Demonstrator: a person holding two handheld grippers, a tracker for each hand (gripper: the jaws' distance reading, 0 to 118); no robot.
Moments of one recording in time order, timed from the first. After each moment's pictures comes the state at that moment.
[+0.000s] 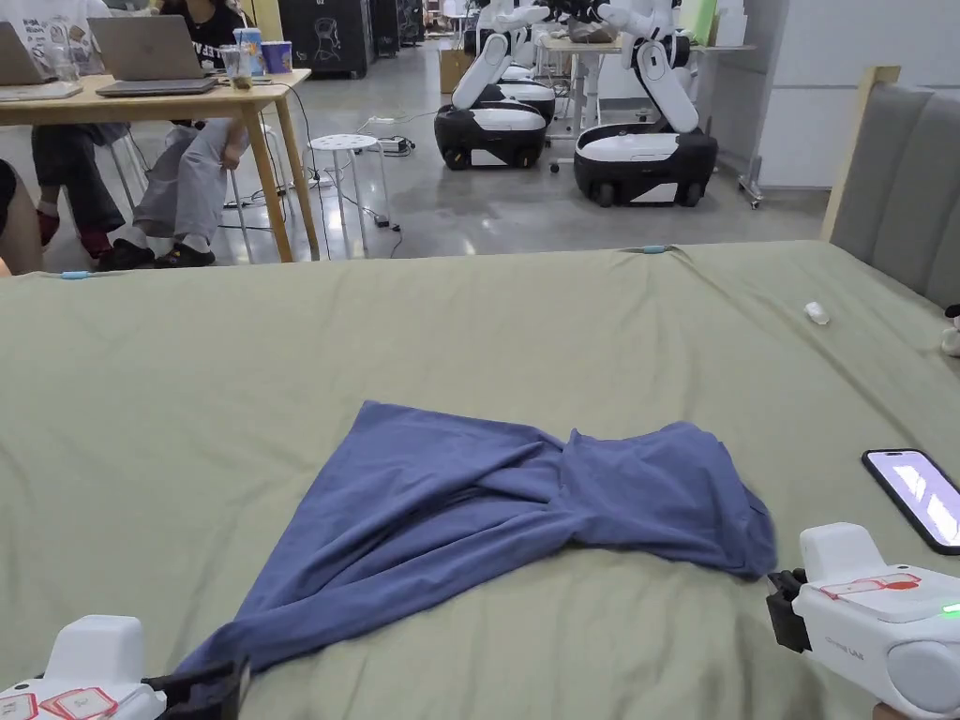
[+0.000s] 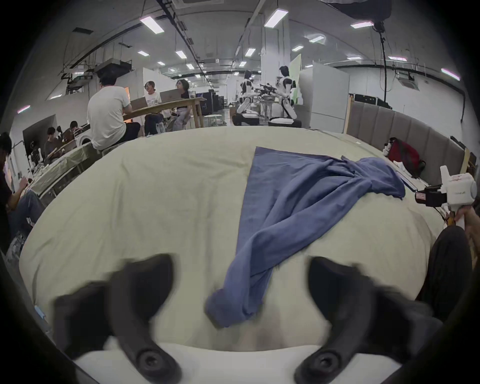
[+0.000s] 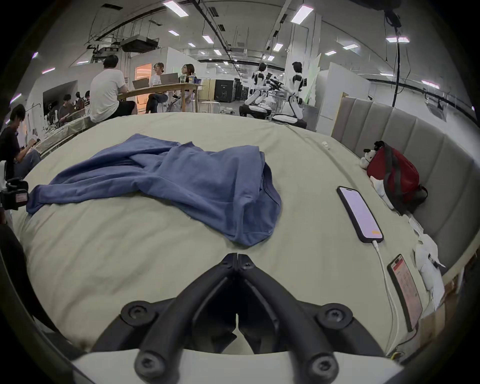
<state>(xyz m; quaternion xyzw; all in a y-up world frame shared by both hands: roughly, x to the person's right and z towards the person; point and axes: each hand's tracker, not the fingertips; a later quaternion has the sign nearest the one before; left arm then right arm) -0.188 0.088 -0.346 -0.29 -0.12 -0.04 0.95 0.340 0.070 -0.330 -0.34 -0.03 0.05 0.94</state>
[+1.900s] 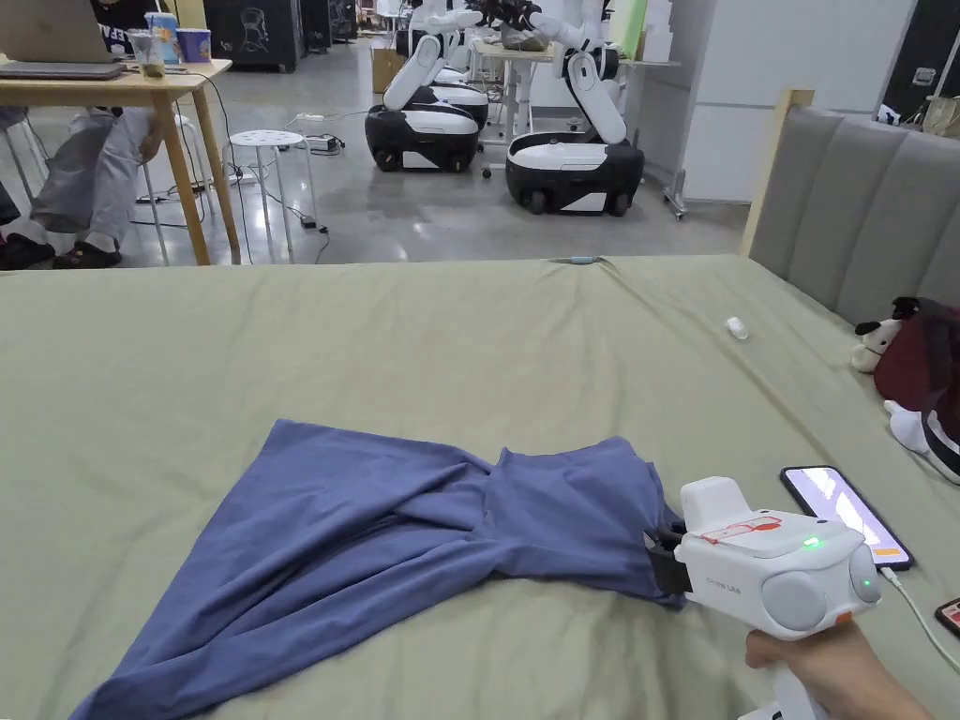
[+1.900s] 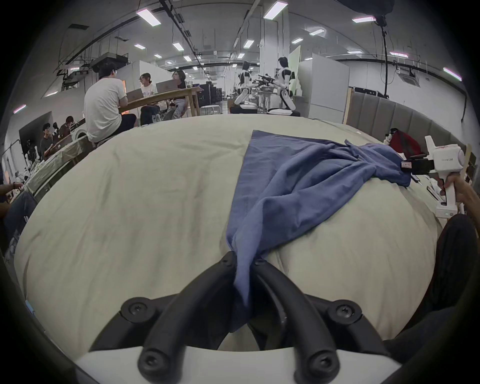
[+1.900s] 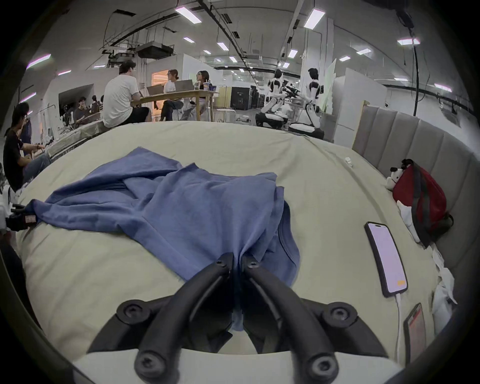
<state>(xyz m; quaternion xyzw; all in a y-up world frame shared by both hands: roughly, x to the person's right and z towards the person) -0.179 0.060 -0.357 -0.32 -0.13 -0.04 0.94 0.362 0.079 -0.406 -0.32 0.03 0.06 0.94</state>
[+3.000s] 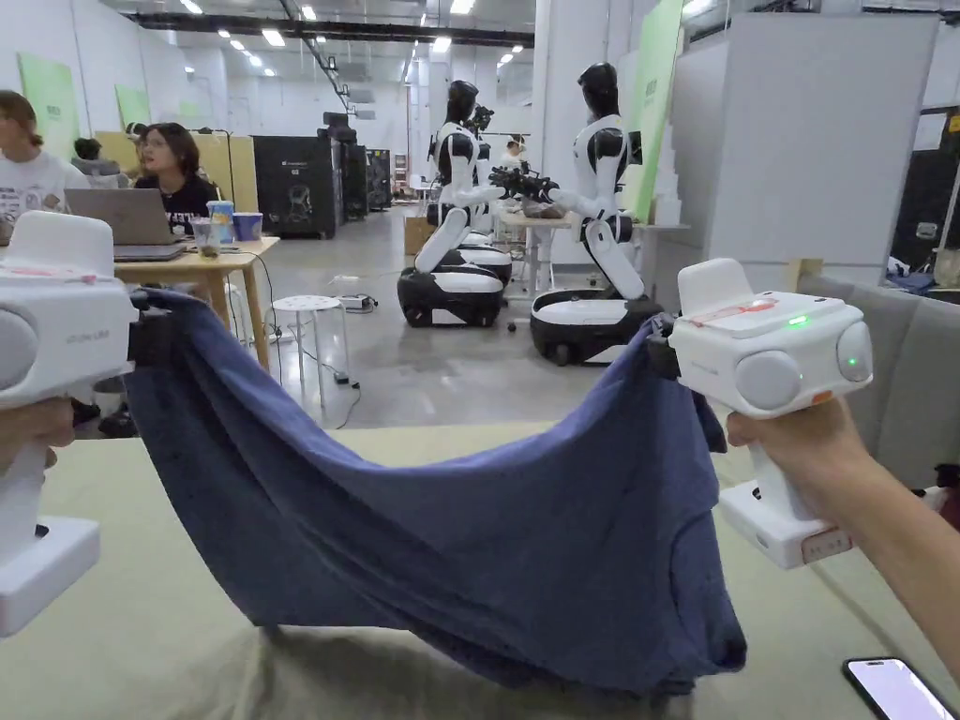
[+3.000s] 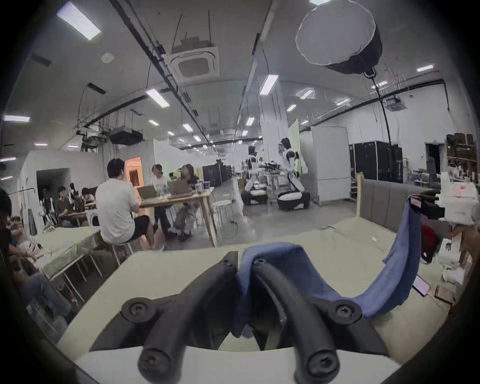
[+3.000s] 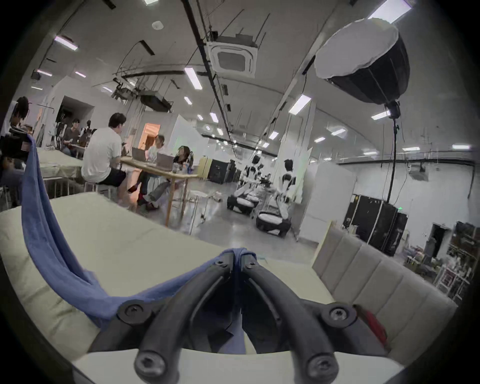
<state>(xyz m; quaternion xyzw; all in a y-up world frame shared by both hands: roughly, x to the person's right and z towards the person) -0.123 0.413 -0.542 -0.06 -0.10 -0.07 0.99 0.337 0.375 -0.538 -0.07 -0.05 0.14 0.99</state>
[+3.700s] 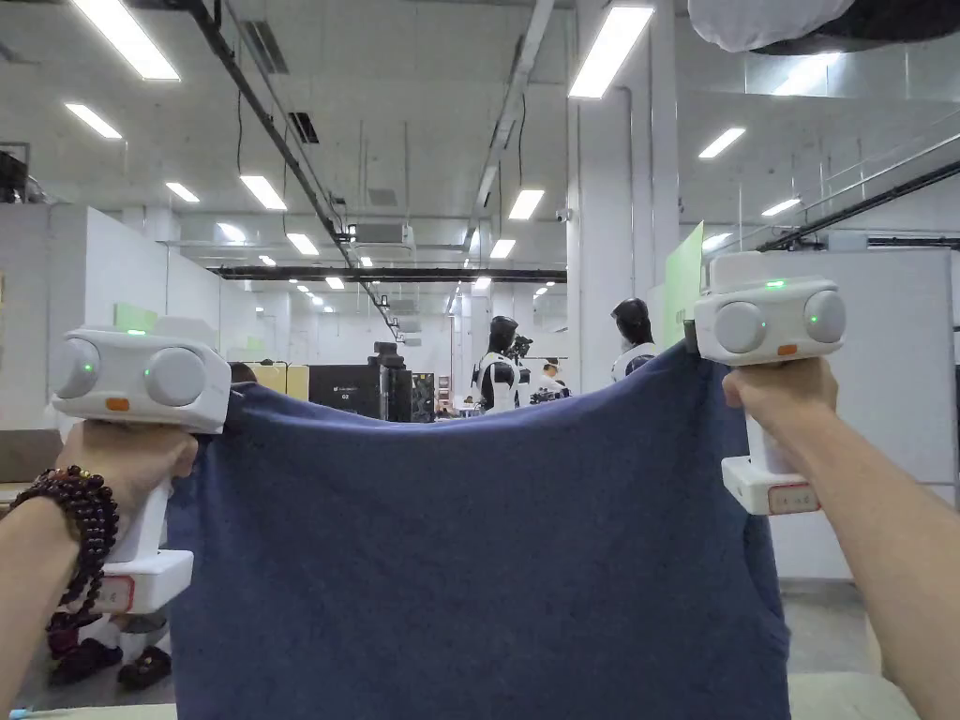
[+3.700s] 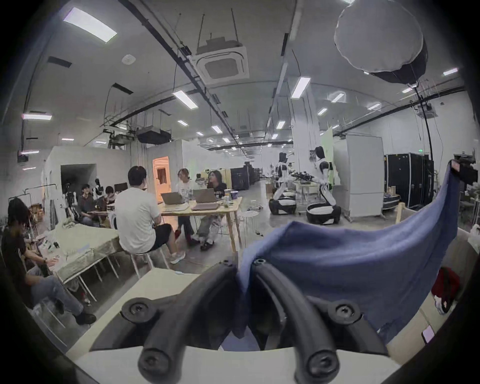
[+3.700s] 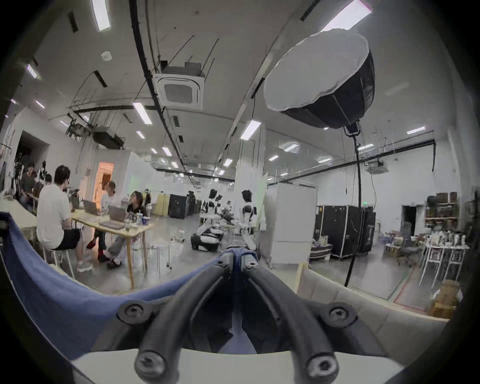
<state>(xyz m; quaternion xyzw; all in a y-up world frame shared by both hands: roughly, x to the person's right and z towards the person) -0.112 0.530 -0.697 -0.06 0.00 -0.04 1.00 0.350 0.588 -0.658 0.04 -0.17 0.07 0.98</state>
